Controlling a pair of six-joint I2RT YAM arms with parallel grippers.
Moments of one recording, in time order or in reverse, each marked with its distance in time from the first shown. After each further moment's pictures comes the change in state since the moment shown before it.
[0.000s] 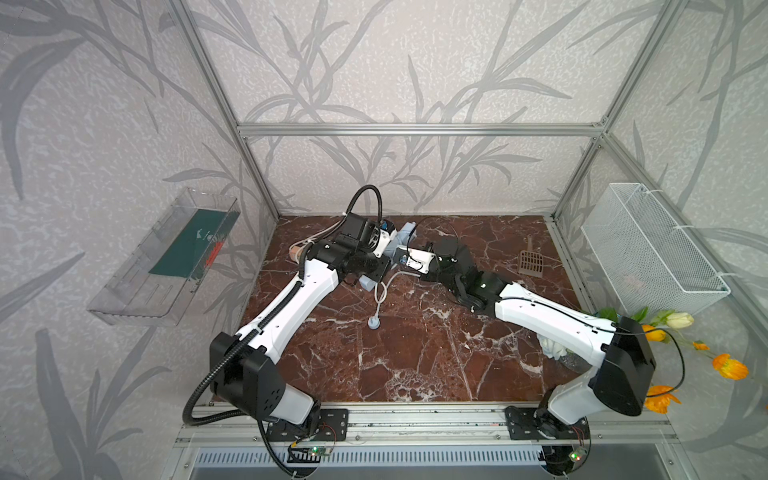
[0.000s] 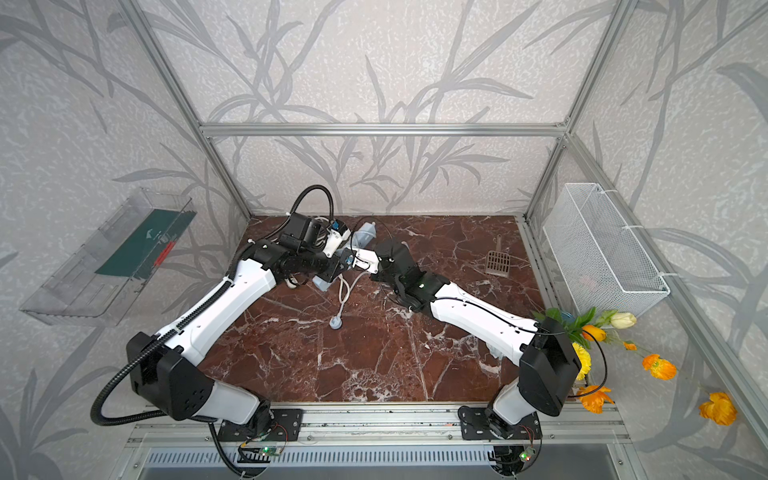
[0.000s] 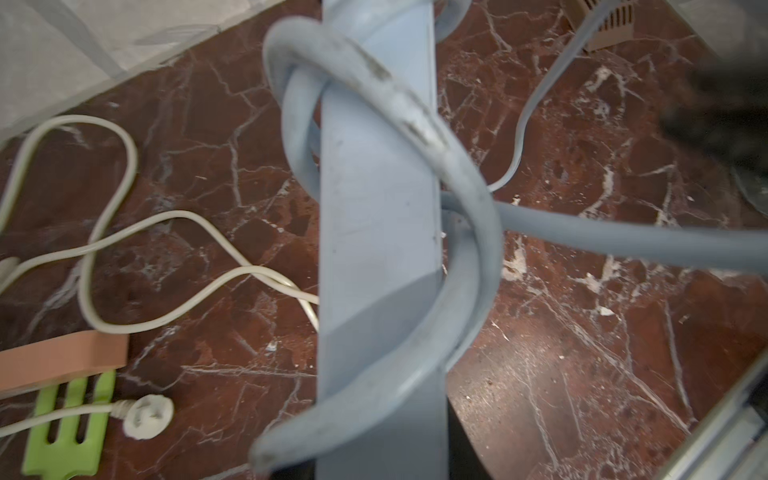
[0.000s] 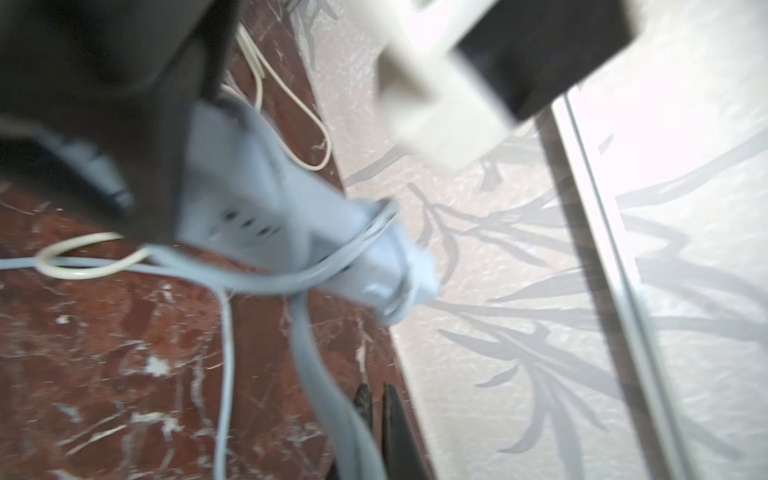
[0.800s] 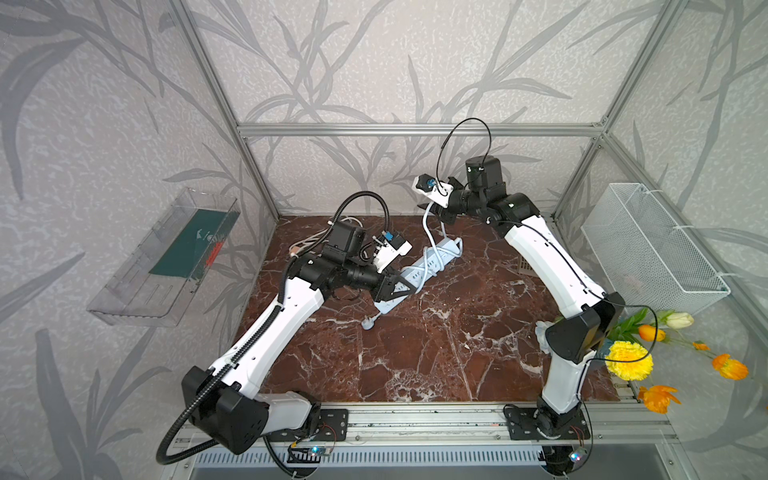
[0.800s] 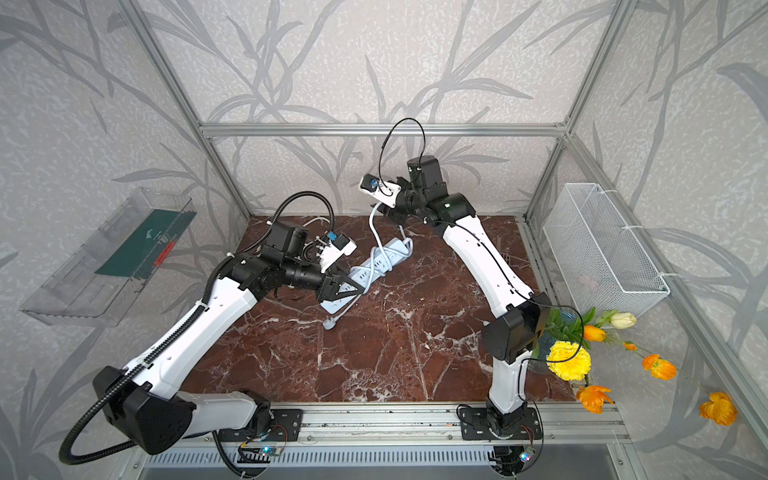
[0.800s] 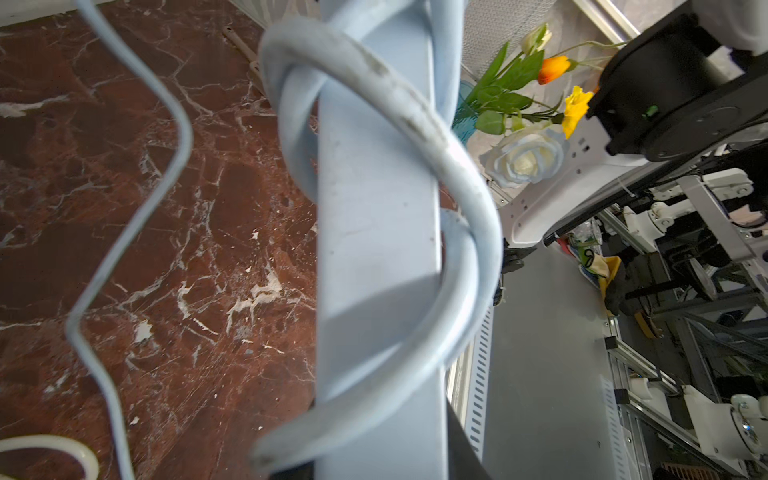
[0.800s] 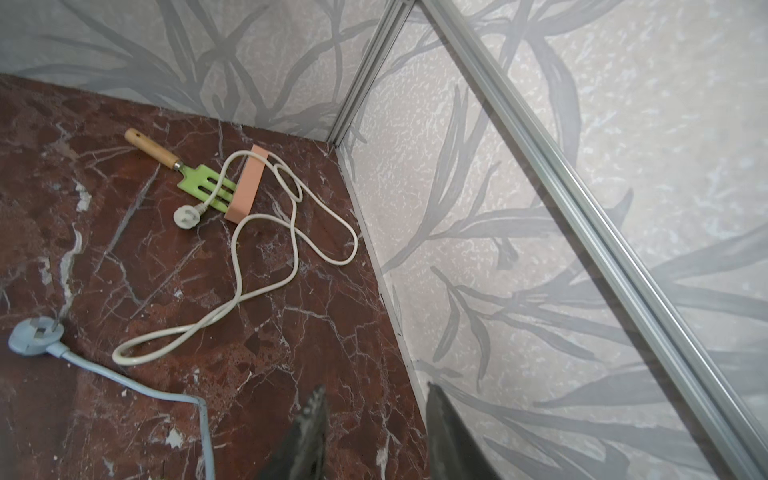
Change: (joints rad) left arm -0.031 -0.182 -0.081 0.014 0.677 0.055; right arm -0.357 0.337 0.785 -0.513 -0.760 0.202
